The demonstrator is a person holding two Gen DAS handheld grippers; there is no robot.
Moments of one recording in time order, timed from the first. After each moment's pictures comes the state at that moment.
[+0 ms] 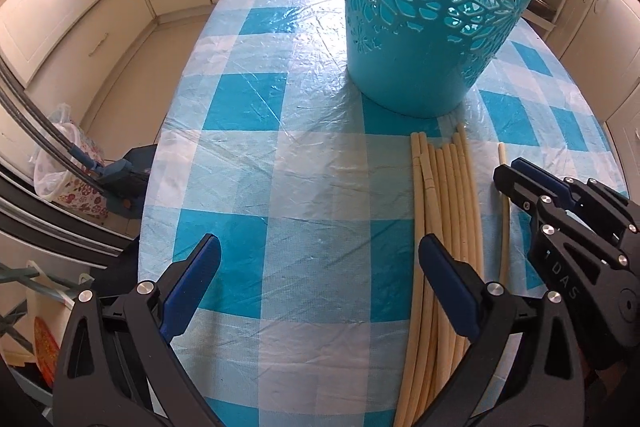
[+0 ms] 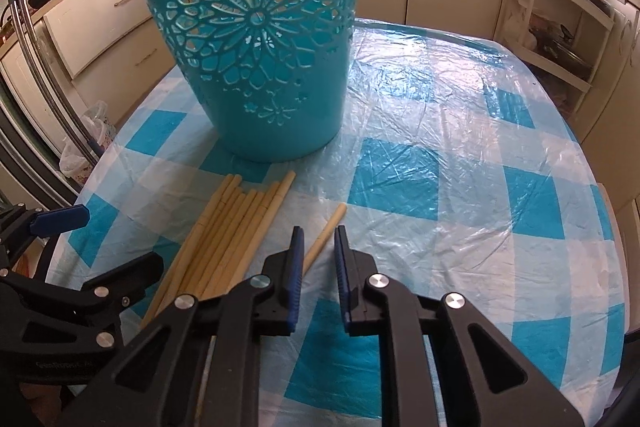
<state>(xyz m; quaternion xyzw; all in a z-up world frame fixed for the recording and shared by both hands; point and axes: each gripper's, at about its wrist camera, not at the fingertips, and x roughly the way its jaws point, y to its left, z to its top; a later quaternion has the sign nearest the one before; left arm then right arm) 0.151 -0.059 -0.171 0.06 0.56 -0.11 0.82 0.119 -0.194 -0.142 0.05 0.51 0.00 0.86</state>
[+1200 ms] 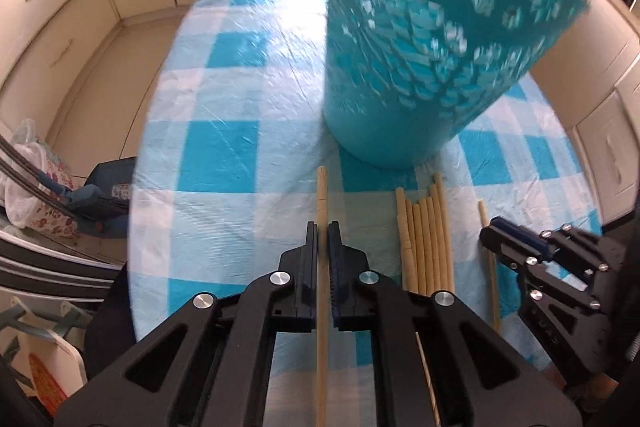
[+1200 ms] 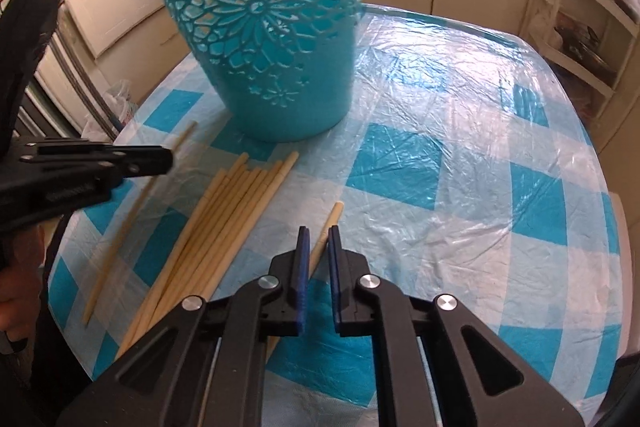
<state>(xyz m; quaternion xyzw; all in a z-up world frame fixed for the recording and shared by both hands) 0.213 -0.053 -0.149 0.02 0.56 -0.17 0.81 0.110 -0.214 -0.144 0.06 0.52 0.05 0.85</state>
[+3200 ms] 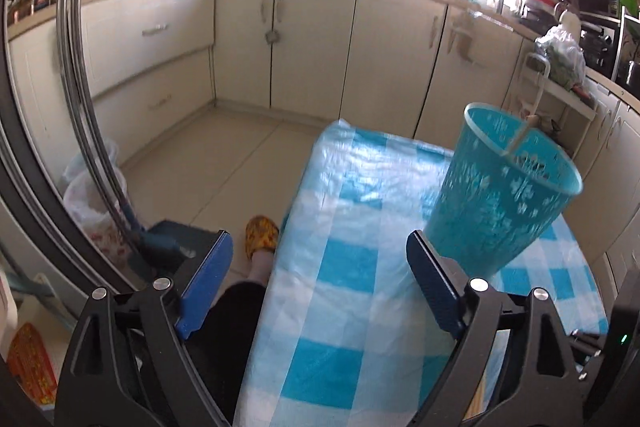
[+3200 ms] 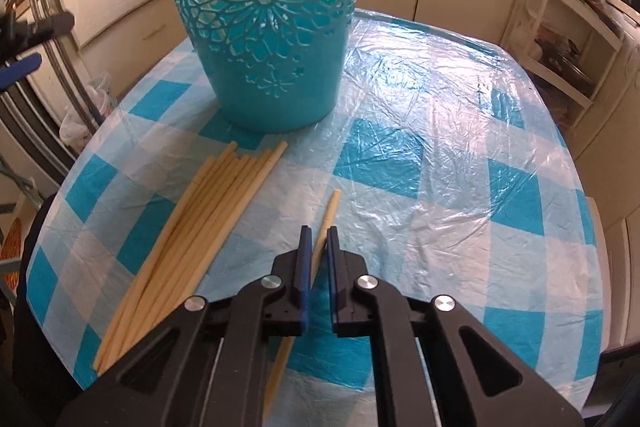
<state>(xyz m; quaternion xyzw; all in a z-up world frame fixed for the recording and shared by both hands) 0.180 0.020 -0.091 -0.04 0.38 -0.04 0.92 0.105 -0.208 -0.139 -0.02 0.54 0.03 0.84</state>
